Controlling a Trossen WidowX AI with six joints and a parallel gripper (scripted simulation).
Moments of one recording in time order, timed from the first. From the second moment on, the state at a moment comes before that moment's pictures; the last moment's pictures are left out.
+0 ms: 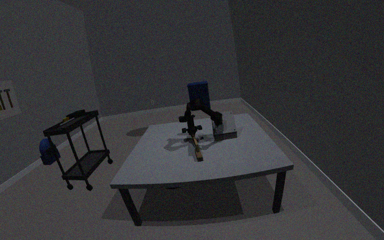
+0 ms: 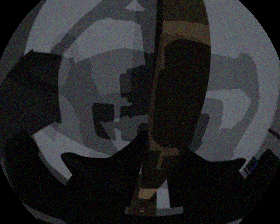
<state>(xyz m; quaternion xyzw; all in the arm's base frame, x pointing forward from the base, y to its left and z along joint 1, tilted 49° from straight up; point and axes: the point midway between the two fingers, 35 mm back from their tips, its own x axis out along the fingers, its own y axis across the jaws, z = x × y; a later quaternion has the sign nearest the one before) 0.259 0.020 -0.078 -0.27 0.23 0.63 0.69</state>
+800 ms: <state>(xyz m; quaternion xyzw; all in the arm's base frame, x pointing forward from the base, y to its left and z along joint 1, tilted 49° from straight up) 0.260 0.011 -0.070 -0.27 0.23 0.63 0.69</state>
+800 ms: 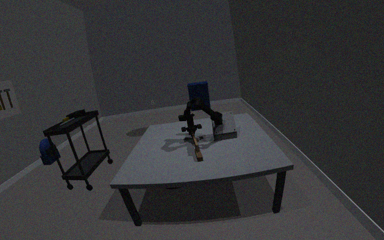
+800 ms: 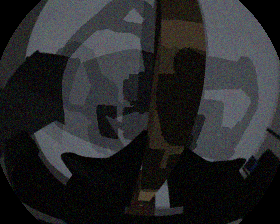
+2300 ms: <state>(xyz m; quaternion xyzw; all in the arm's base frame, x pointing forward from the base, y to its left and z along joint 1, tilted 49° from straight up) 0.260 0.003 -0.063 -0.27 0.23 0.63 0.69</state>
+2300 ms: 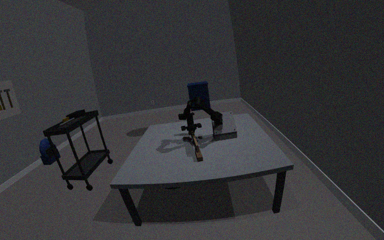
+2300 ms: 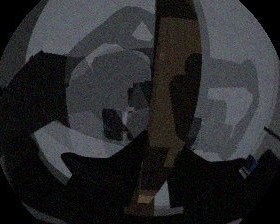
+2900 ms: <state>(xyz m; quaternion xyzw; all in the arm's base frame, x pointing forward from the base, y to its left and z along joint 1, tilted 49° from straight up) 0.258 0.002 -0.062 -0.27 0.23 0.63 0.69</state>
